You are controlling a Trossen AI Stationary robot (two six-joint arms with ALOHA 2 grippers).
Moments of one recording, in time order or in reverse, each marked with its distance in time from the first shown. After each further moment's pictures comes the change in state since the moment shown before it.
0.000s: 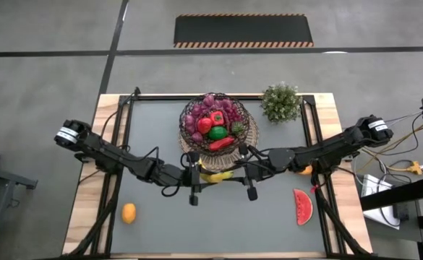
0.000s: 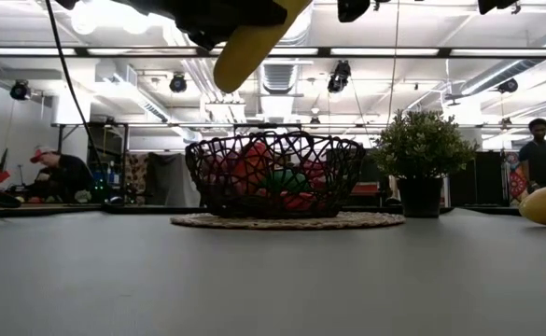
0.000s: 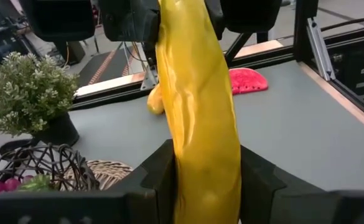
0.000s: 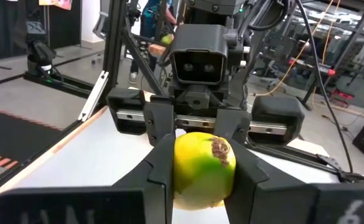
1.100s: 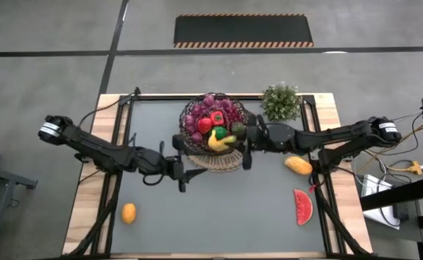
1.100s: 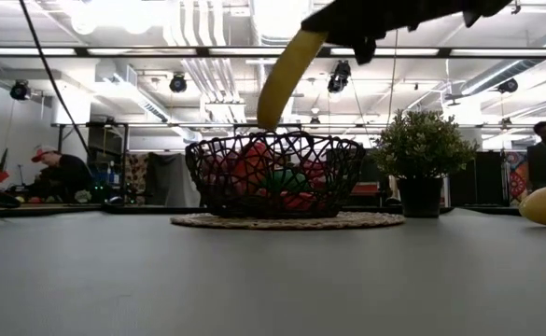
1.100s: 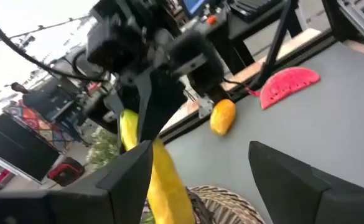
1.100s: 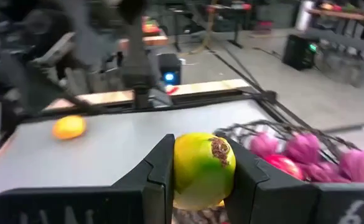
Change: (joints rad) left arm 0.030 -0.246 -0.046 -0.060 -0.050 0.441; right arm -0.235 -0.119 0.001 -0.200 0.102 0.284
